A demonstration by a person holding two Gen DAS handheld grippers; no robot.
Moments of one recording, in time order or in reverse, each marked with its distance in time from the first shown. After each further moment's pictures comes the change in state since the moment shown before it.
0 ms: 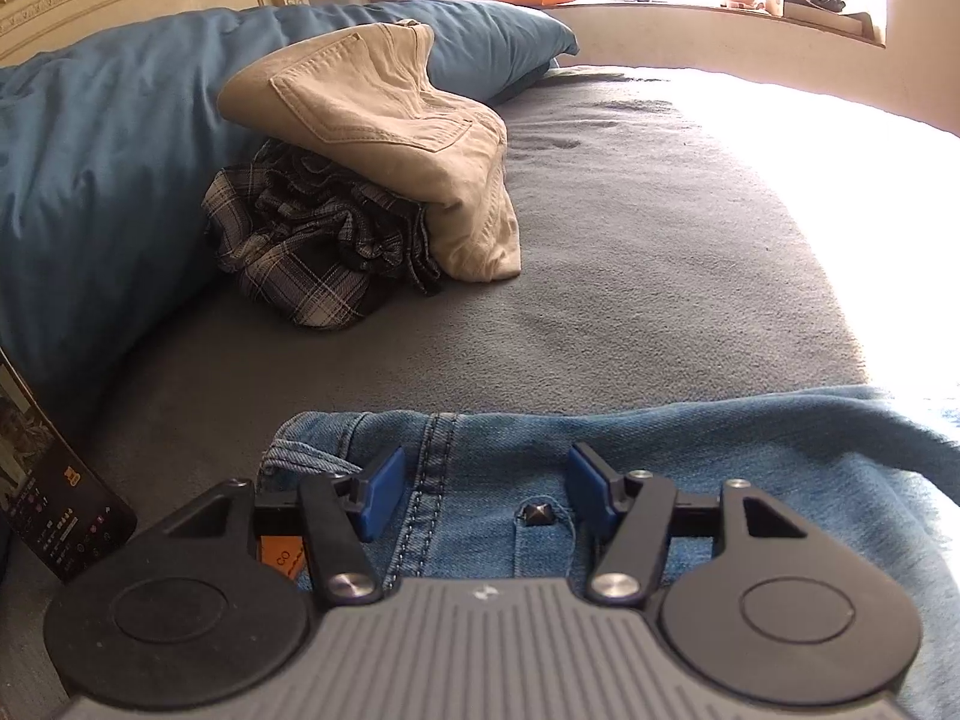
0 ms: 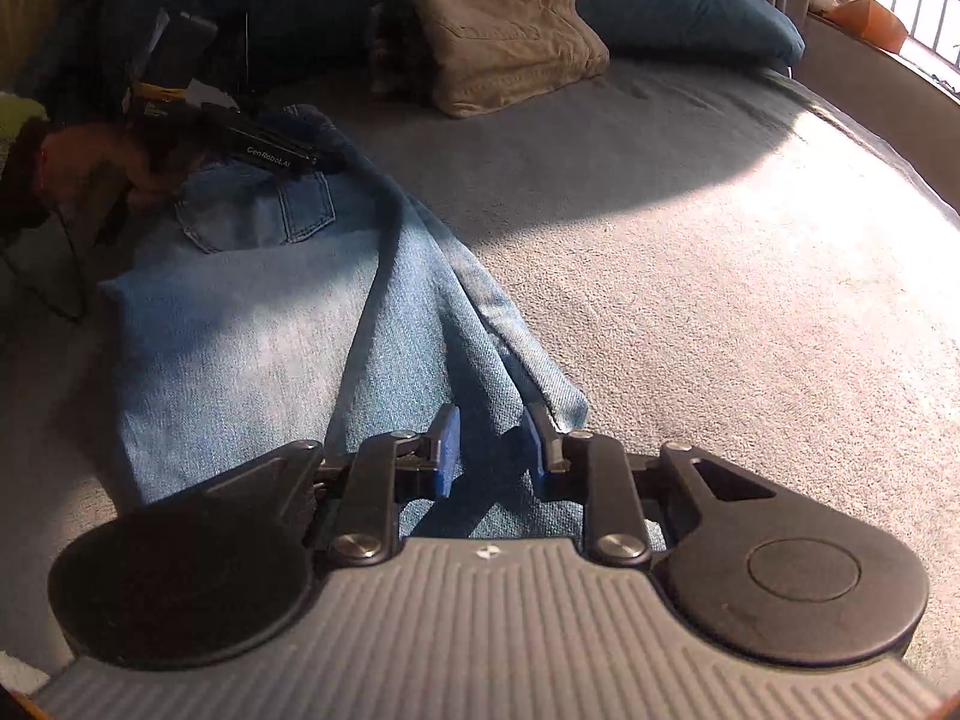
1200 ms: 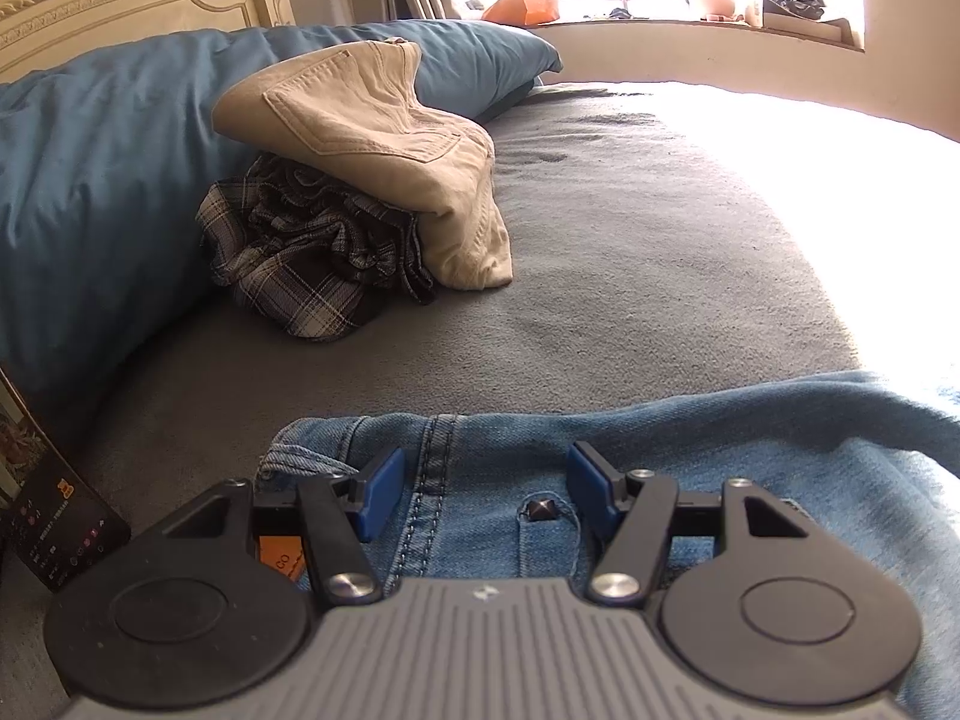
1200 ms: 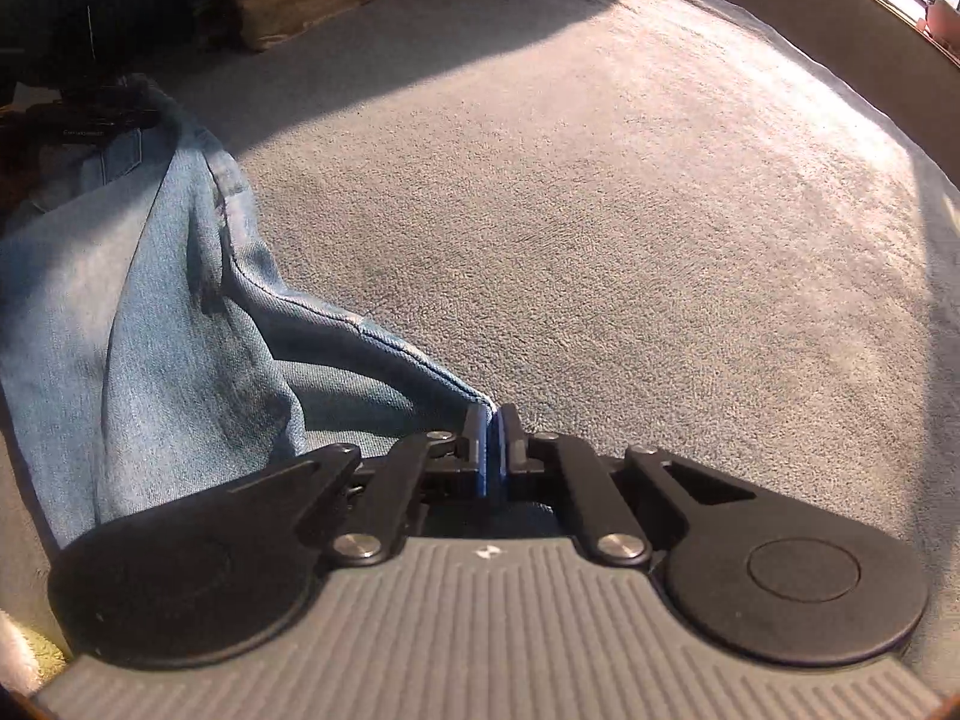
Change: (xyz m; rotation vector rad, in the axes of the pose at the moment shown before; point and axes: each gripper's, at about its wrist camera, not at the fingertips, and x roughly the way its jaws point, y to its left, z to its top) left arm 0.001 0.004 -0.010 0.031 -0.052 -0.020; right arm -0.035 -0.105 -0.047 0.188 0.143 -0.167
